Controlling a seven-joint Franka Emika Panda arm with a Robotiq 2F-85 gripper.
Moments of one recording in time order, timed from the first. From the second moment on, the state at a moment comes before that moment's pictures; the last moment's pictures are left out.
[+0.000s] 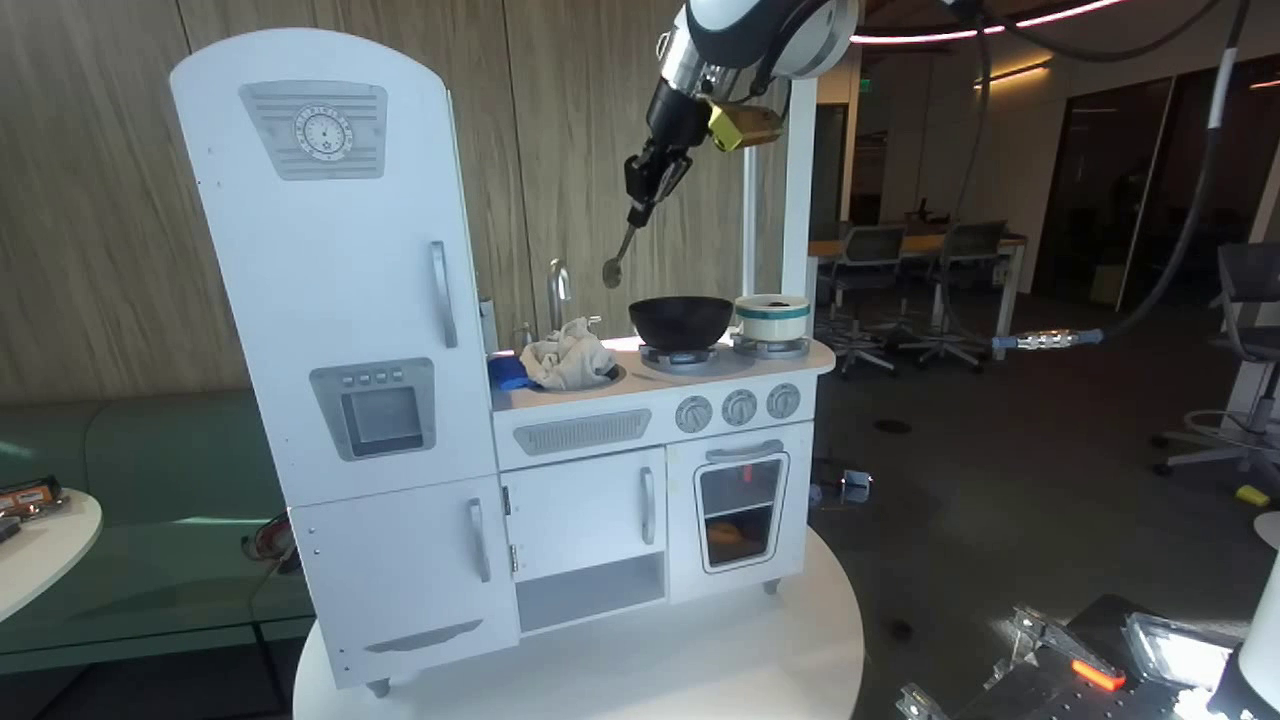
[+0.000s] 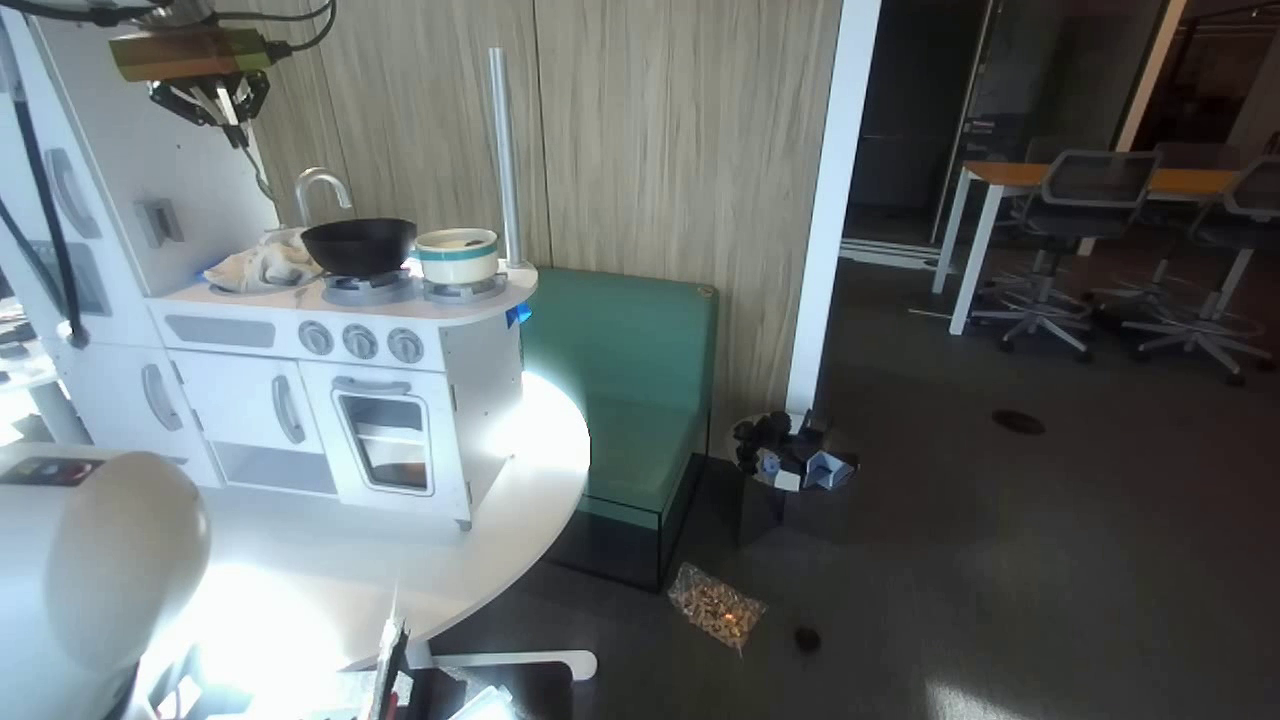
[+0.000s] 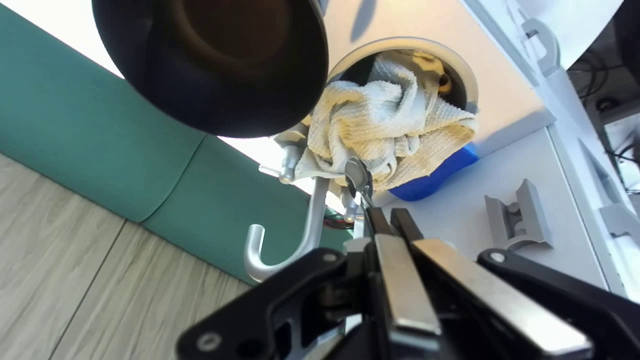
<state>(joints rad) 0.17 -0.10 0.13 -1.90 -0.01 2.39 -0.25</state>
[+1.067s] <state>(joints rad) 0.18 0.25 0.19 -1.54 0.09 2.04 -0.43</state>
